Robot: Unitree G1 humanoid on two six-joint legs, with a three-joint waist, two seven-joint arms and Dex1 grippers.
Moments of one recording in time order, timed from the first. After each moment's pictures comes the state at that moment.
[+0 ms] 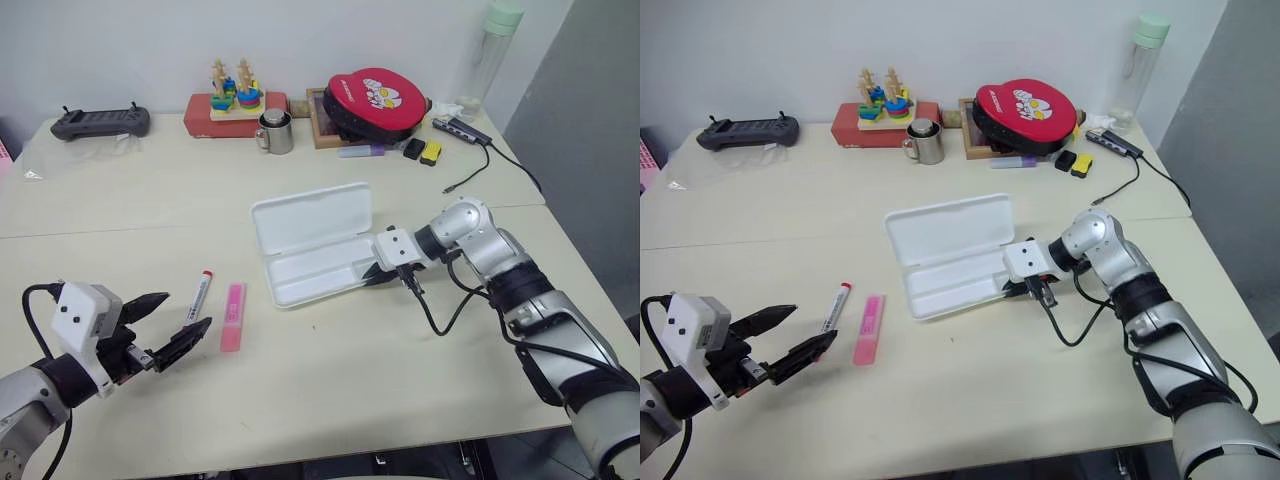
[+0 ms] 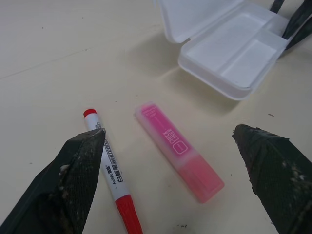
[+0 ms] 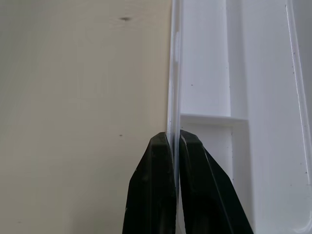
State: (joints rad) left arm 0.42 0.73 0.65 -0.62 -0.71 0.65 -0.73; right arm -0.89 -0.48 0.41 0.46 -0.10 -0.17 1.51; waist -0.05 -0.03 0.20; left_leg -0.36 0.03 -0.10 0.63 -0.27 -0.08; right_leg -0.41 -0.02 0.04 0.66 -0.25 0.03
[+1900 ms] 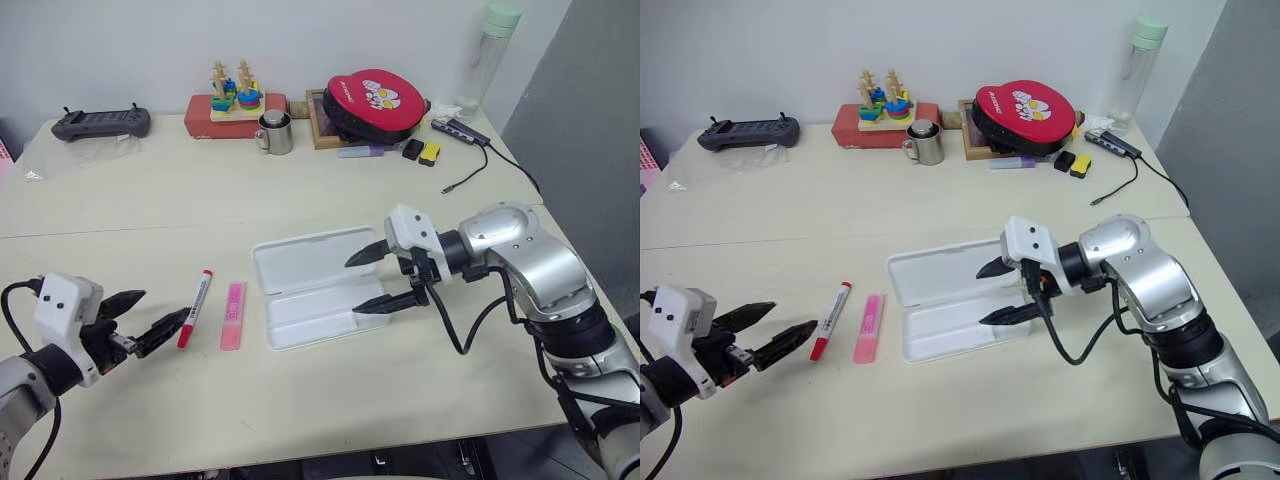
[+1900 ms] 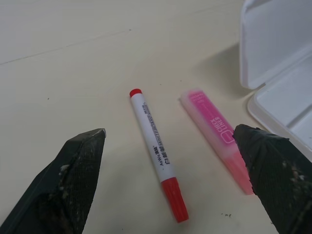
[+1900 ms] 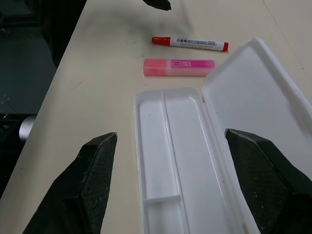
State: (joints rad) left arm 0.34 0.76 0.68 -0.49 -0.67 0.74 -0.70; right arm -0.75 -0.59 0.29 -0.27 0.29 0.71 1.31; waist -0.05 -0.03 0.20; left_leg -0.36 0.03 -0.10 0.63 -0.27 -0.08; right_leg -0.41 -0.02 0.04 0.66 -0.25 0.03
